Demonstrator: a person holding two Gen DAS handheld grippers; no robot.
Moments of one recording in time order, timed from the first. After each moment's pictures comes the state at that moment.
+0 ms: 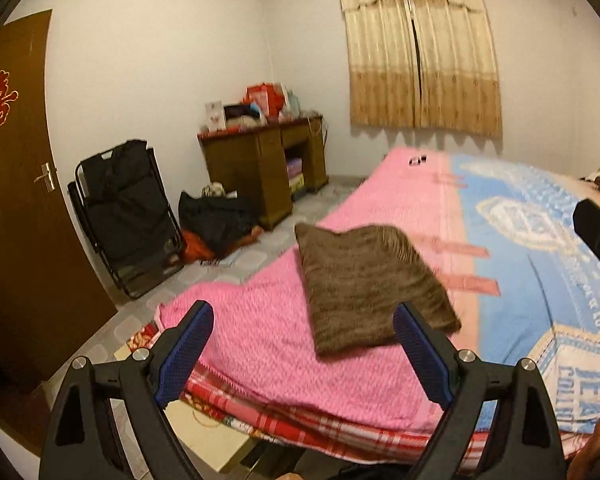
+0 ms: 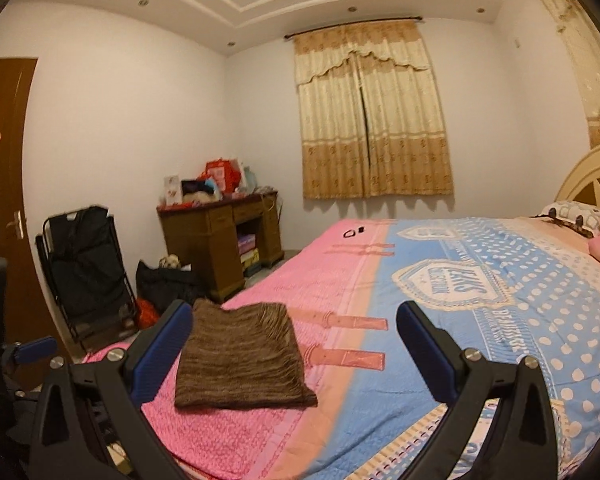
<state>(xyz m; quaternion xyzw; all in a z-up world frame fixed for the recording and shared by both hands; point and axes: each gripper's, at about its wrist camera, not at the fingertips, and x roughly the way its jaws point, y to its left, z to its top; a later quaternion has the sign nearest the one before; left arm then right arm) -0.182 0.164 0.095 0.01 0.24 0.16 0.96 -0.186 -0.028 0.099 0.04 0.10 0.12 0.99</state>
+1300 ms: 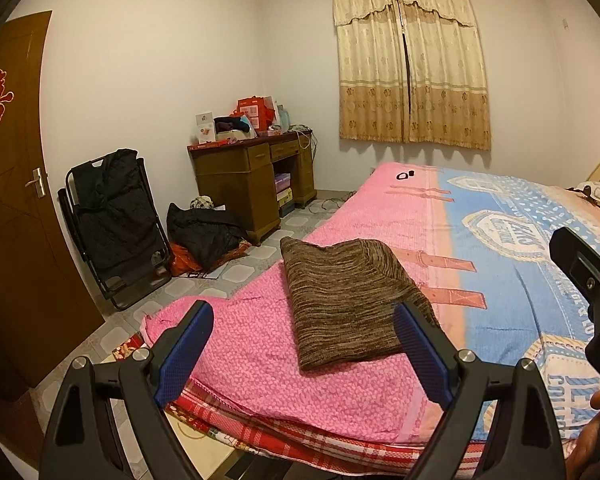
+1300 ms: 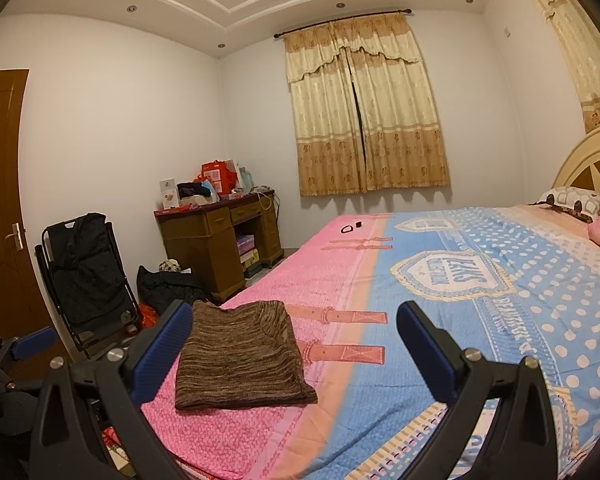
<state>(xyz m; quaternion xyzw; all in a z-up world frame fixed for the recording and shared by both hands) -0.182 0.156 0.099 0.01 0.22 0.14 0.96 -0.185 -0.044 0.093 0.06 0.11 0.12 0.98</state>
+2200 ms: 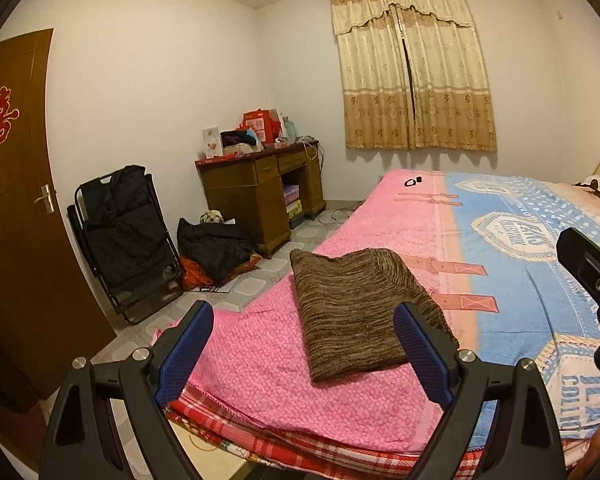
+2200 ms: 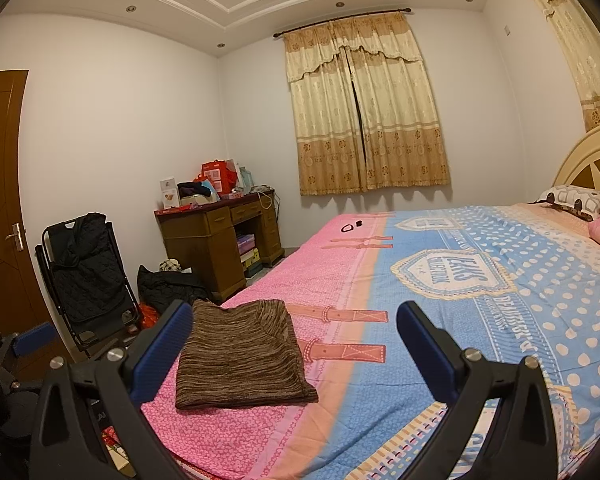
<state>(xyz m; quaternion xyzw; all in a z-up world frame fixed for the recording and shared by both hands) -0.181 0.149 0.099 0.03 0.20 0.16 0.97 -0.185 -0.045 0.091 0.06 0.11 0.12 0.98</state>
